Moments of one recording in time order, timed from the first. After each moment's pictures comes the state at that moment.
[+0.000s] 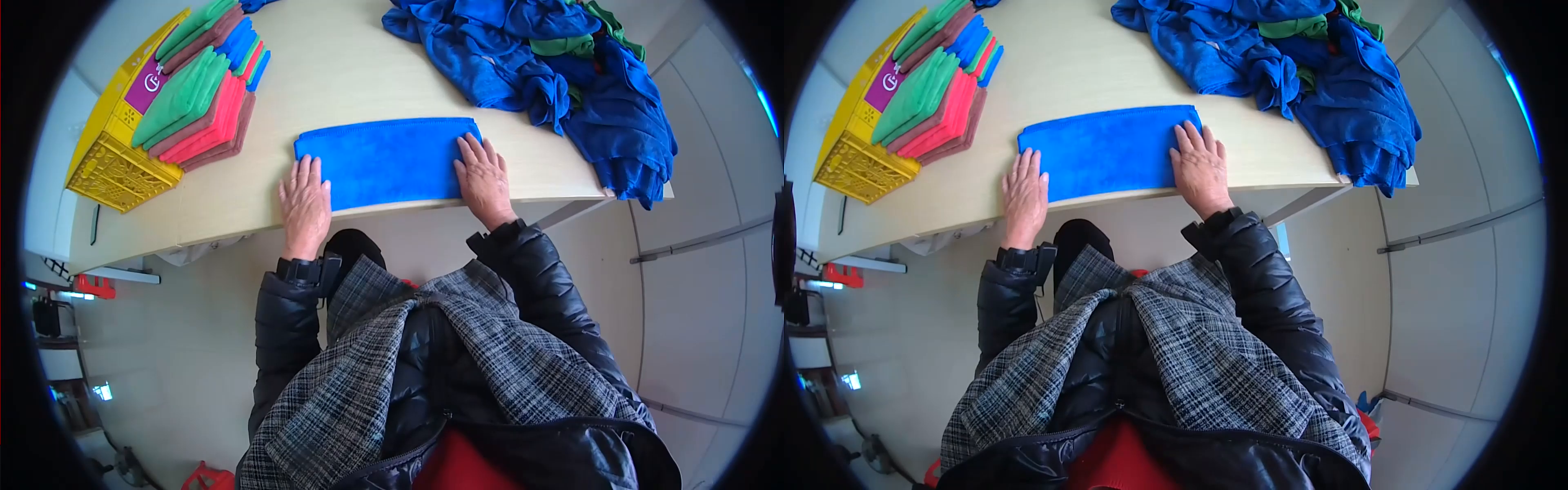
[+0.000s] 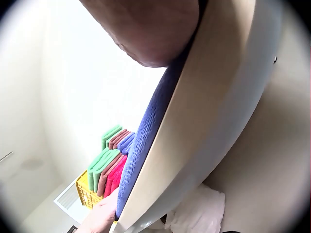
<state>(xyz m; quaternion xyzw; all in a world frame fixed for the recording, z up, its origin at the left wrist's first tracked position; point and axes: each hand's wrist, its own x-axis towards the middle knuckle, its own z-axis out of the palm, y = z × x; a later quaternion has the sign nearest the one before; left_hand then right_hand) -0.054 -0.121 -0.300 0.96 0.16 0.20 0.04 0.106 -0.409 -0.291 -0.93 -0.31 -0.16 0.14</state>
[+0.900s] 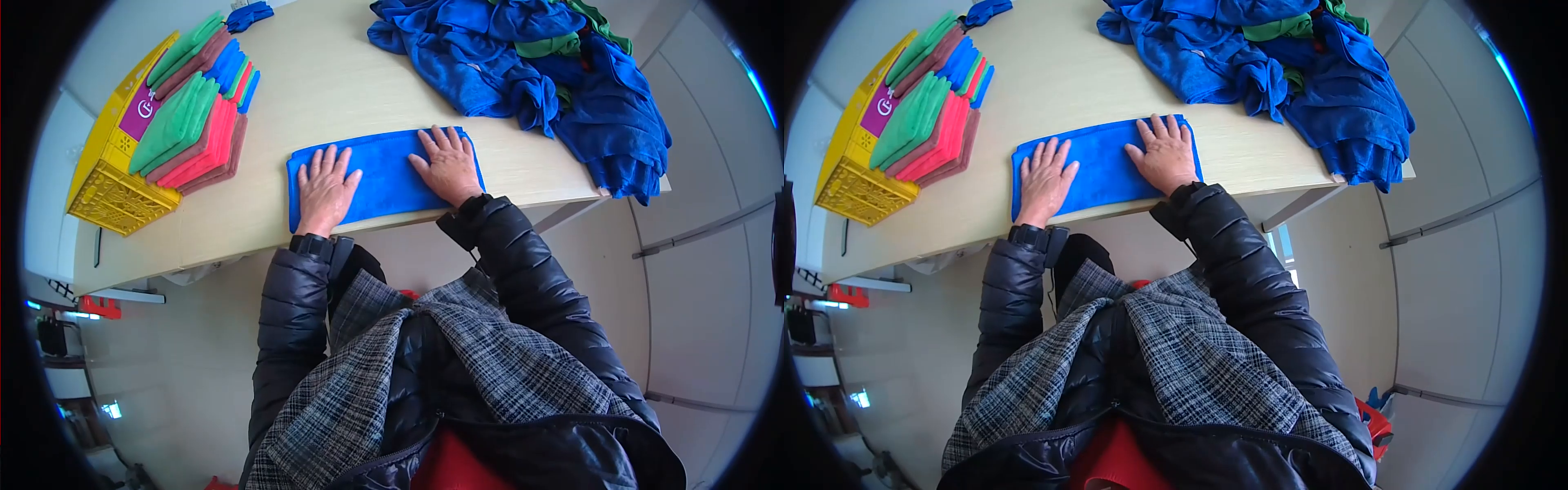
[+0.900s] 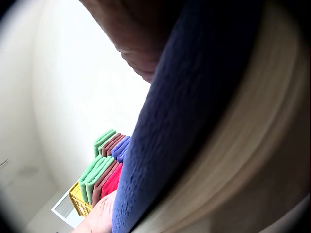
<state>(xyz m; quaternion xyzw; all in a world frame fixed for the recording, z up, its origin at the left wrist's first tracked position) 0.017 -0.130 -0.293 0.98 0.11 0.13 0.03 0.138 -0.355 -0.283 -0.93 -0.31 -0.12 0.13</state>
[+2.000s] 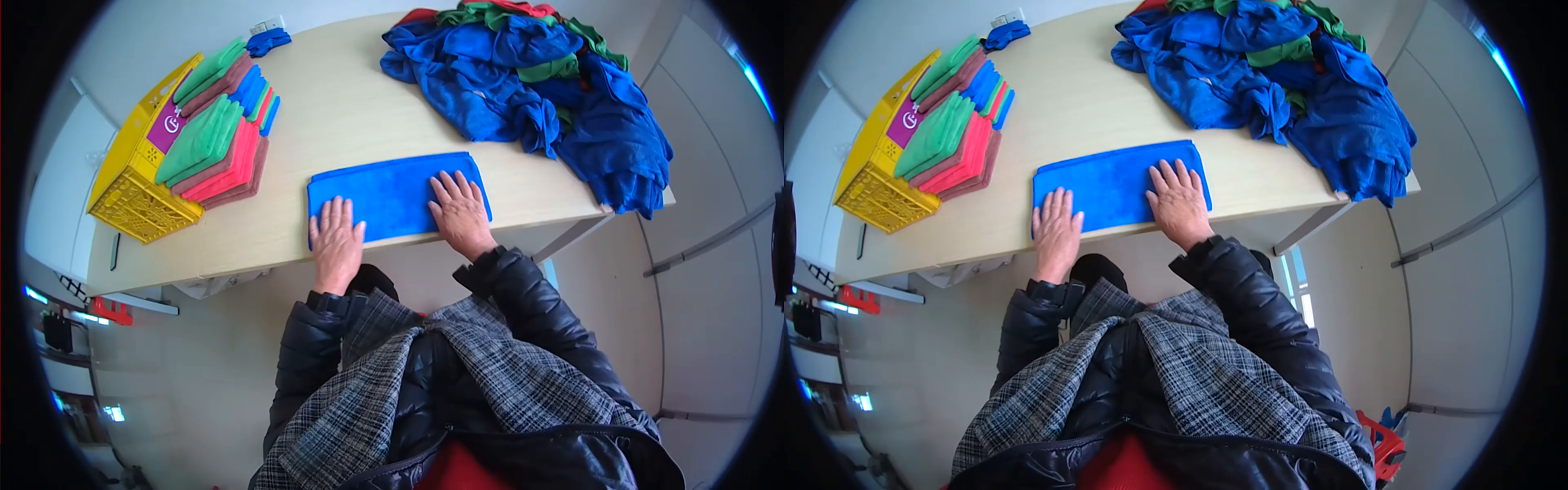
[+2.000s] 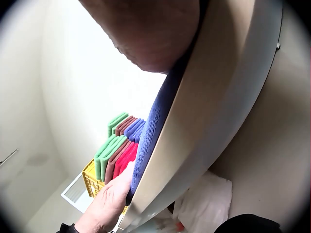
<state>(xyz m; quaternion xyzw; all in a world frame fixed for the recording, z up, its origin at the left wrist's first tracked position) -0.049 -0.156 -0.294 0.97 0.13 0.21 0.01 0.084 -0.384 -0.278 -0.92 -0.35 -0.15 0.13</state>
